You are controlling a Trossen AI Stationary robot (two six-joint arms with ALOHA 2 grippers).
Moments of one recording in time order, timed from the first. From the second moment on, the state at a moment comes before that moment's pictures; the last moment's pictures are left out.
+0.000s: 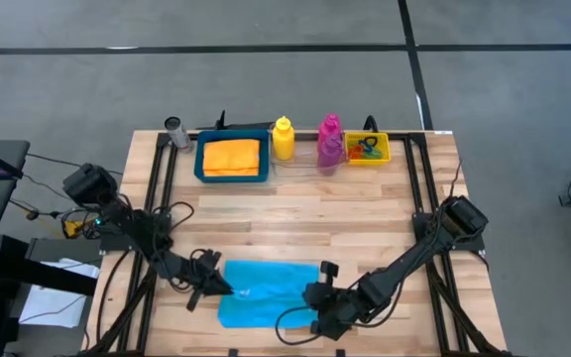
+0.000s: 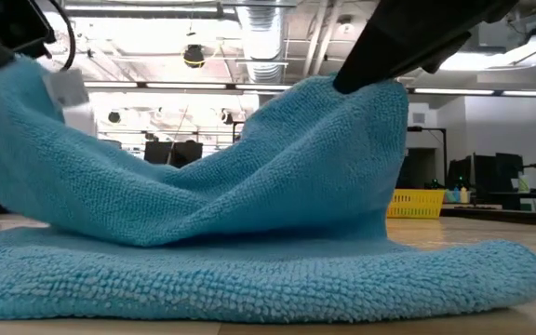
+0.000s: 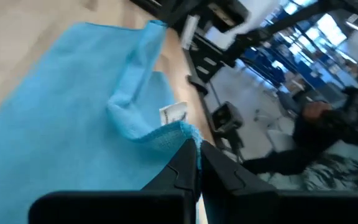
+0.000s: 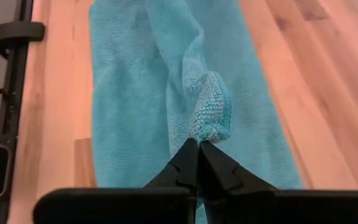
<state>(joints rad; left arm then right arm) -0.78 1.46 0.18 1.05 -0.40 -0.74 0.67 1.92 1.34 -0.42 0.57 0.68</state>
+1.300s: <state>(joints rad) -0.78 1.46 0.29 0.86 -0.26 -0.64 0.71 1.92 1.34 -0.39 0.45 0.66</state>
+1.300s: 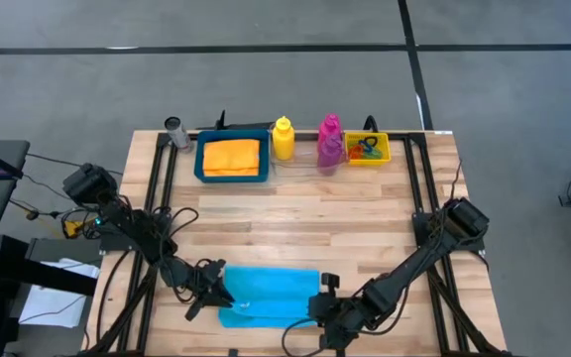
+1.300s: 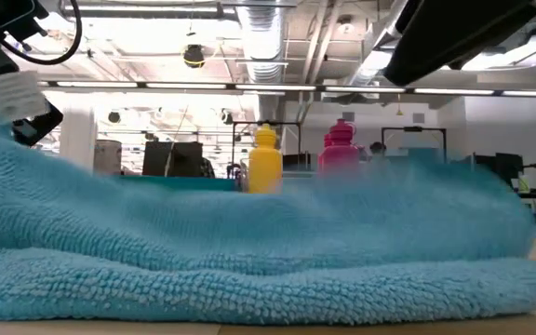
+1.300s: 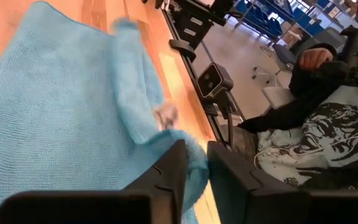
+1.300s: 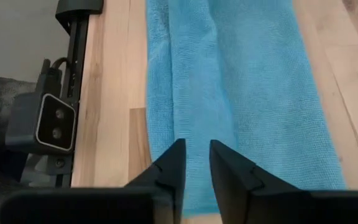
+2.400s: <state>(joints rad) -0.73 1.46 0.28 0.53 -0.67 -0.99 0.68 1.92 1.33 -0.40 0.70 0.61</state>
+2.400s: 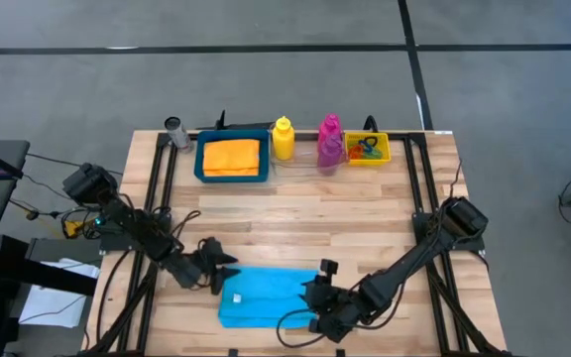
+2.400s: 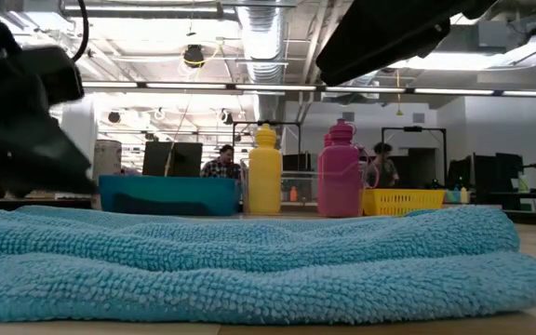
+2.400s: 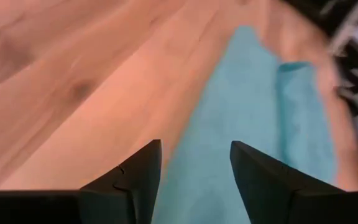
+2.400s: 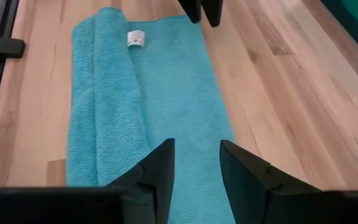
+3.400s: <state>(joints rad) -0.79 1.46 0.28 0.49 -0.09 -1.37 0.68 1.92 1.33 -0.39 0.72 0.61</state>
